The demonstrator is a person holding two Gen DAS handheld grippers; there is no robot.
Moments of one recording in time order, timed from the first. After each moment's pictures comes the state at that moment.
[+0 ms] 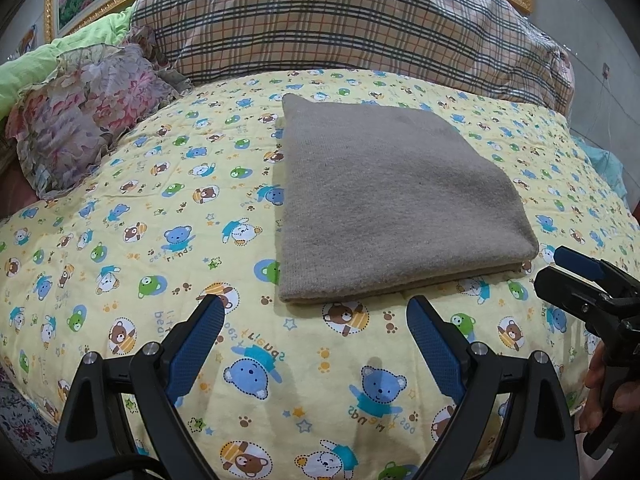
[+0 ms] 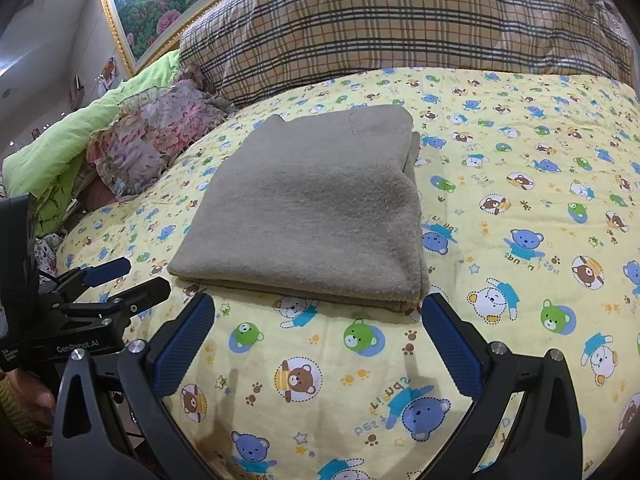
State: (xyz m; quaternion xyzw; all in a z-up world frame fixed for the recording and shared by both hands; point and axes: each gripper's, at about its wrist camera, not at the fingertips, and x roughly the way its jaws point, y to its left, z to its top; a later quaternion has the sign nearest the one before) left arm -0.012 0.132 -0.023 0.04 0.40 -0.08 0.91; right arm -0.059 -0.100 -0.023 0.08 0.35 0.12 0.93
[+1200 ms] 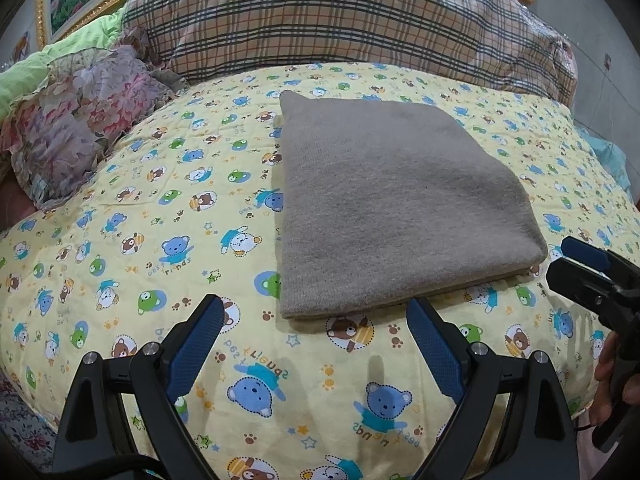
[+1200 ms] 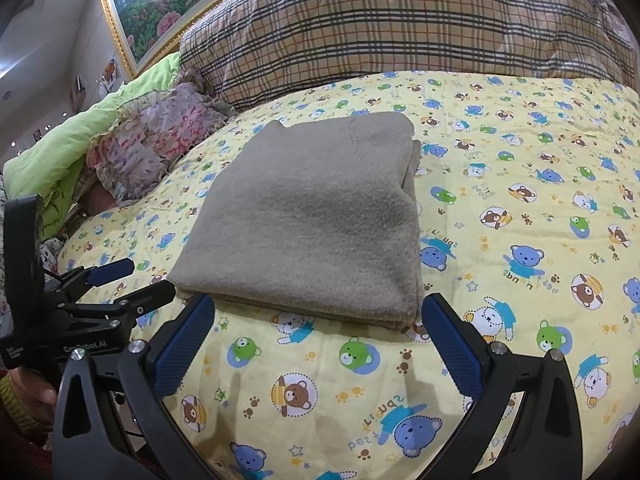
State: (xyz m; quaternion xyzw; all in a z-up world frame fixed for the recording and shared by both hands) left arm 0.009 0.129 -0.021 0.05 0.42 -0.08 0.90; right arm -0.045 -0.109 -0.016 0.08 0.35 0.13 0.92
